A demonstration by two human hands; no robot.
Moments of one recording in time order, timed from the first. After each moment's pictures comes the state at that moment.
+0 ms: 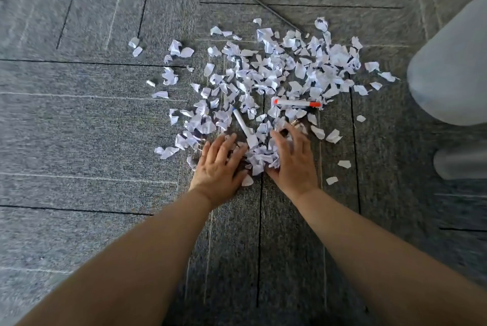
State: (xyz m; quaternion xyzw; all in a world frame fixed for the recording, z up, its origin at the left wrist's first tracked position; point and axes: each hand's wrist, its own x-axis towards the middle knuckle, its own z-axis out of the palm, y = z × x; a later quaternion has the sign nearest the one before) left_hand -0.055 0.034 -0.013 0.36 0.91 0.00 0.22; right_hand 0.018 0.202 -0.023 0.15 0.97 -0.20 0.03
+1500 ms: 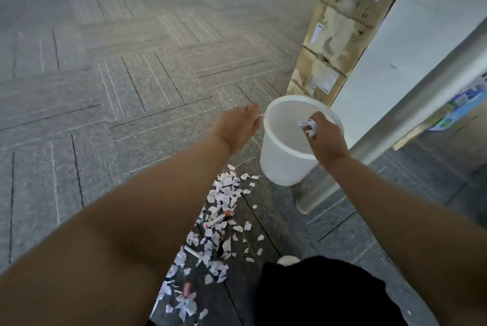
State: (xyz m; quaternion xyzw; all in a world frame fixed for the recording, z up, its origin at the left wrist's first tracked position) left_hand -0.145 0.284 0.387 0.67 0.71 0.22 0.00; right_hand 0.044 0.371 0.375 0.45 0.85 -0.17 -0.23
